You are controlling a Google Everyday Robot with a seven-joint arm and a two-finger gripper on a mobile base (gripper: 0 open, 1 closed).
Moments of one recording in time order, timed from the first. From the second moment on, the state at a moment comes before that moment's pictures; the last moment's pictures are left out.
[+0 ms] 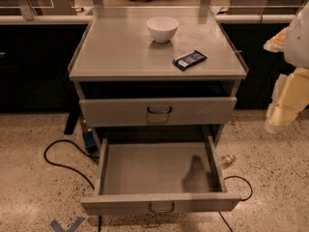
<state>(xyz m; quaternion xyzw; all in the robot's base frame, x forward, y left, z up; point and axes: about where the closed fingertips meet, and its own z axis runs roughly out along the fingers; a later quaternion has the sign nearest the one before) 0.438 -0.217 0.976 -0.60 0.78 -0.03 0.16</state>
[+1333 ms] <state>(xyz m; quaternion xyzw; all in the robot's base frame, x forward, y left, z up) 0.581 -0.196 0.946 -0.64 0.75 -0.04 0.18</state>
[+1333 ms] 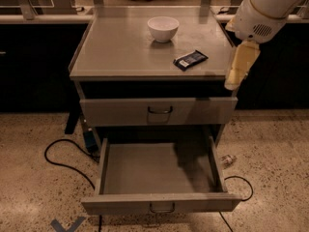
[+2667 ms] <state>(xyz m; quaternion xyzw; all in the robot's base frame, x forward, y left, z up) 0.668 -0.182 0.885 -0.66 0.73 0.01 0.17</state>
